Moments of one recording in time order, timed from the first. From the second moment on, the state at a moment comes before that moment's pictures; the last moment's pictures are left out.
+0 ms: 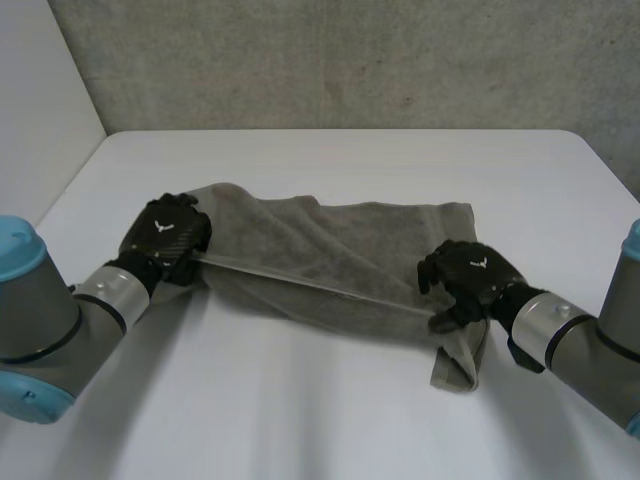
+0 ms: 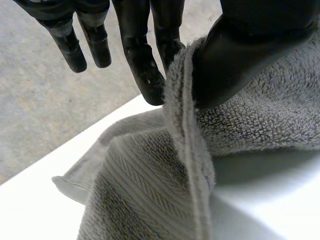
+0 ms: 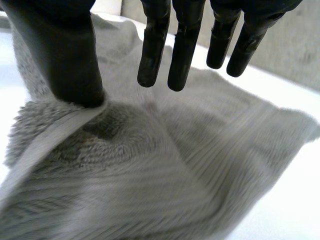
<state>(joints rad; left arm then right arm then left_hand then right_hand) 4.49 -1.95 -1.80 3.57 -1.27 3.43 1.80 -1.19 1.78 -0.16 1.12 2.90 1.29 1.34 0.23 0.24 1.15 0.74 0.74 0.23 0.25 0.54</state>
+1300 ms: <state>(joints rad) 4.54 -1.81 -1.80 3.53 -1.26 3.23 1.84 -1.23 1.55 0.07 1.20 2.69 1.29 1.35 0.23 0.24 1.15 0.58 0.58 0.23 0.25 0.37</state>
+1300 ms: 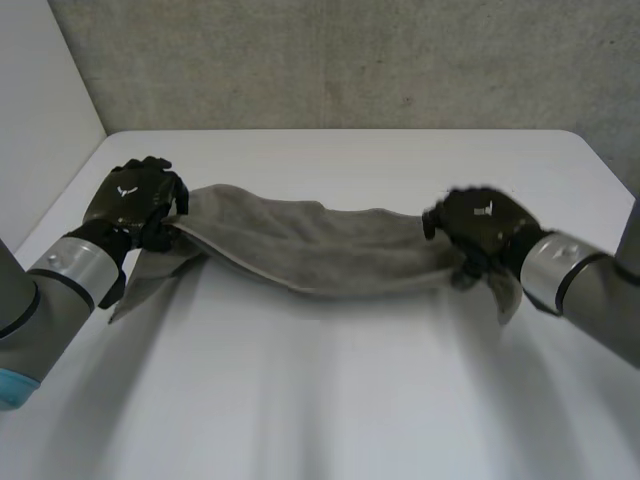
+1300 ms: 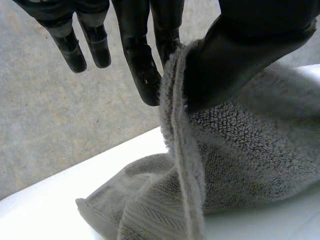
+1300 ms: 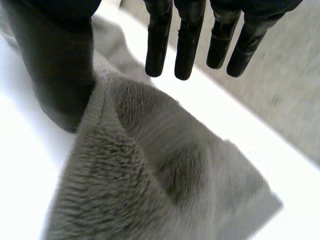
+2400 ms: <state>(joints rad) 4.54 -1.96 -1.80 3.53 -1.26 3.34 1.59 -1.31 1.78 -0.18 1.17 2.79 0.72 0.72 0.23 0.24 0.52 1.32 1.31 0.23 0.25 1.16</state>
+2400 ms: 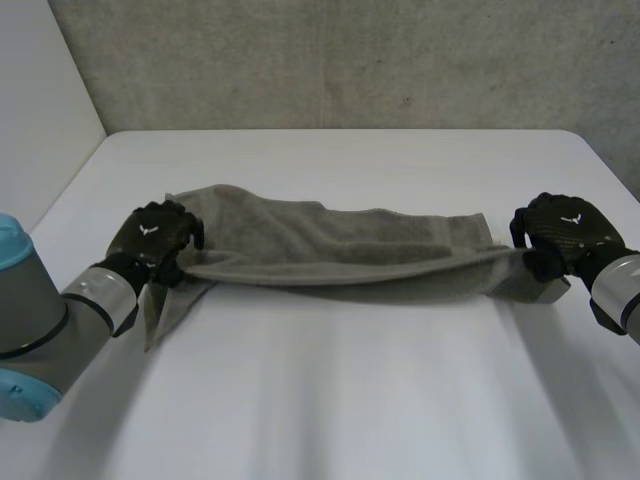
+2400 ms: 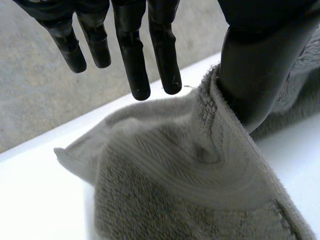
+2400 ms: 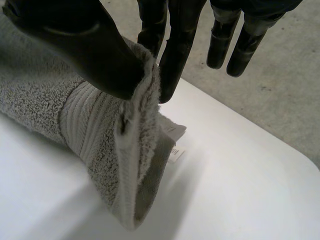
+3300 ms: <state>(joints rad) 4.54 -1.86 -1.59 3.31 -1.17 3.50 1.67 -1.28 1.43 0.25 1.07 2.56 1.30 1.35 0.23 0.24 1.15 1.32 1.32 0.23 0.25 1.16</state>
